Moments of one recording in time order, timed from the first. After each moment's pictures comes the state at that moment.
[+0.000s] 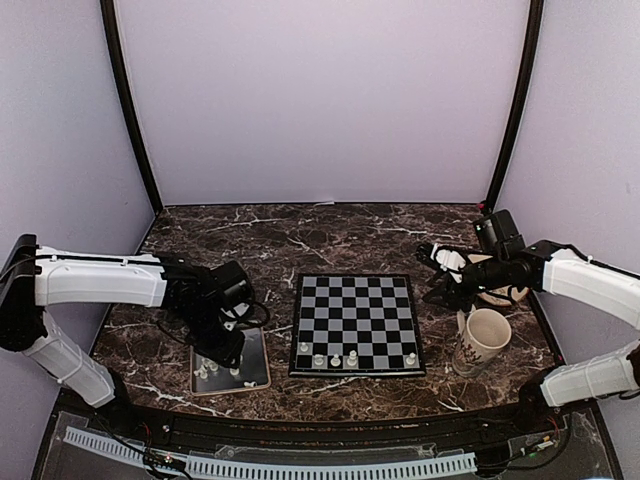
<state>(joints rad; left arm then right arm) -0.89 1.46 0.92 -0.92 0.06 -0.50 0.43 1.17 0.77 -0.48 -0.40 -0.61</state>
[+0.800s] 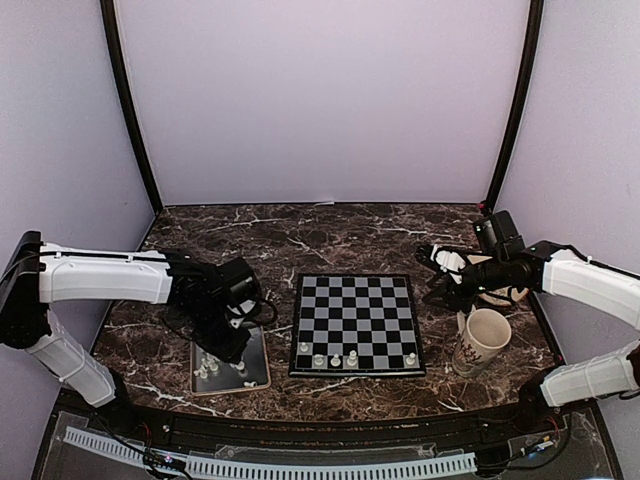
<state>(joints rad) -0.91 1.50 0.95 -0.93 0.05 -0.45 0.43 1.17 0.76 -0.48 -0.41 -0.62</state>
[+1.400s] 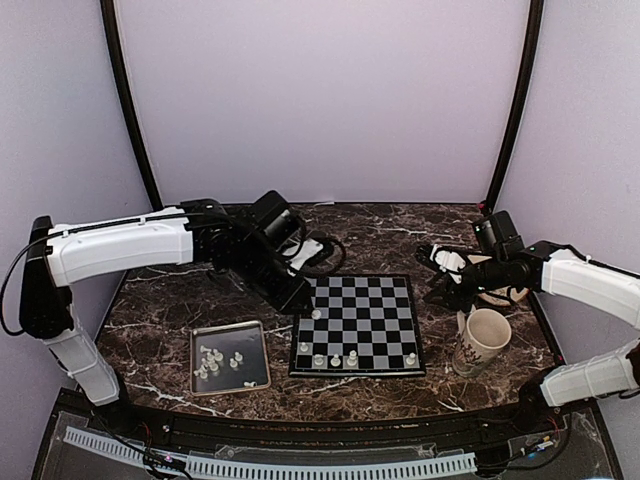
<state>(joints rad) -0.97 1.64 1.42 -0.84 0.18 -0.22 0.43 1.18 0.76 -0.48 -0.39 -0.62</state>
